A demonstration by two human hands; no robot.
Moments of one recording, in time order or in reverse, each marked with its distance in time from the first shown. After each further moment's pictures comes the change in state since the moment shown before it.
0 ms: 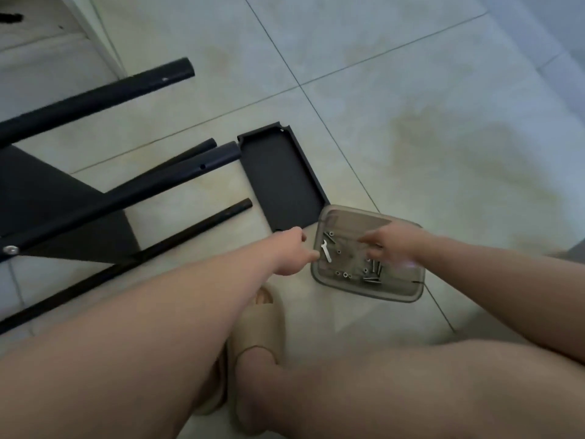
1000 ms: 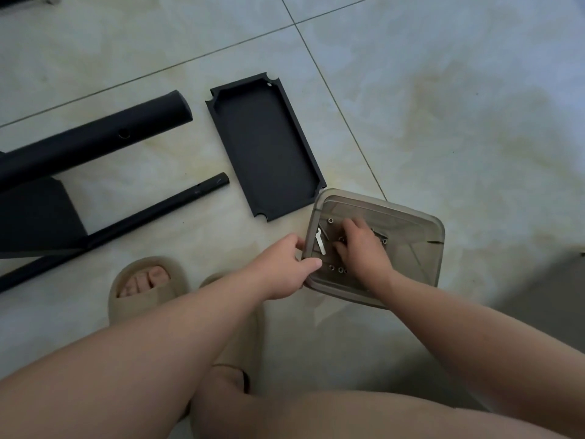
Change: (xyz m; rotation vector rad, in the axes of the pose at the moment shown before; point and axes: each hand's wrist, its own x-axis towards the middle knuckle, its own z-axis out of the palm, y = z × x) left_hand 0.053 -0.019 0.061 -0.519 -0.007 -0.009; right_hand 0.083 -0.026 0.098 0.460 0.418 0.122
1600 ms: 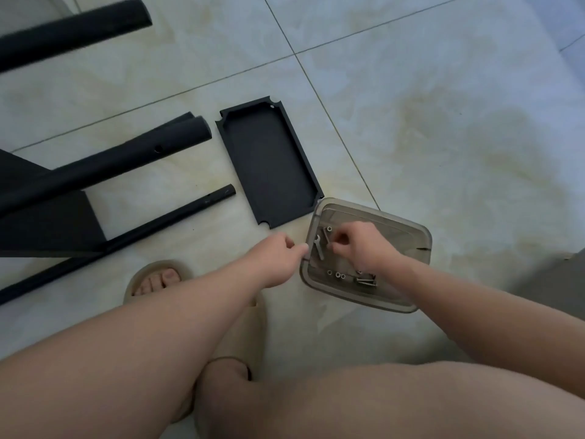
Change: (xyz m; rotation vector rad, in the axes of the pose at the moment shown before) left_hand -0.028 0.026 -0.022 0.156 0.114 -0.095; right_hand -0.012 -0.028 -0.061 0.099 -0.146 -0.073
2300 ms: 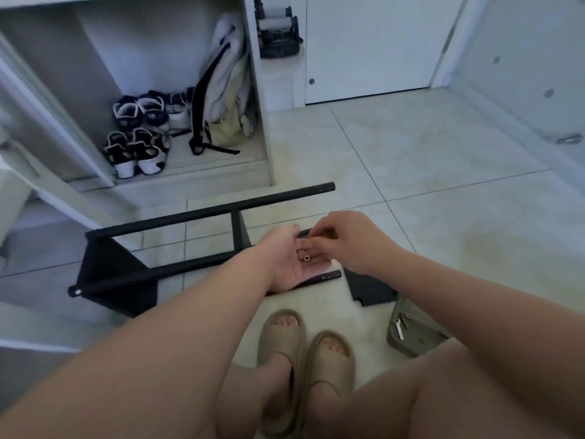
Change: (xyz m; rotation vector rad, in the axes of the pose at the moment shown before) left_hand -0.267 -0.032 -0.163 -1.394 0.035 0.133; right_hand -0.185 -0.331 -0.093 0.020 0.162 -0.631
